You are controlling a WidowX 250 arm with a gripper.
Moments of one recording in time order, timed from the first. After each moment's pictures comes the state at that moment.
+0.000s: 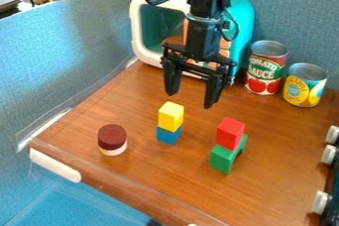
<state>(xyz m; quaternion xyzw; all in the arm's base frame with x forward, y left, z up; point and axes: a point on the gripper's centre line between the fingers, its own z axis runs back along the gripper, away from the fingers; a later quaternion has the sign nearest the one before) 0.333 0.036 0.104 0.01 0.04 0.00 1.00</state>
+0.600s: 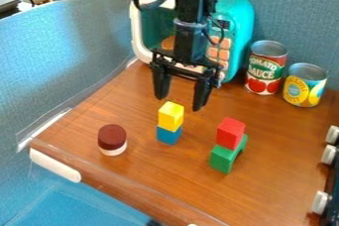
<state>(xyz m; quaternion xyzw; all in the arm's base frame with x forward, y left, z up) 0.330 0.052 0.094 0.00 0.06 0.02 1.00</state>
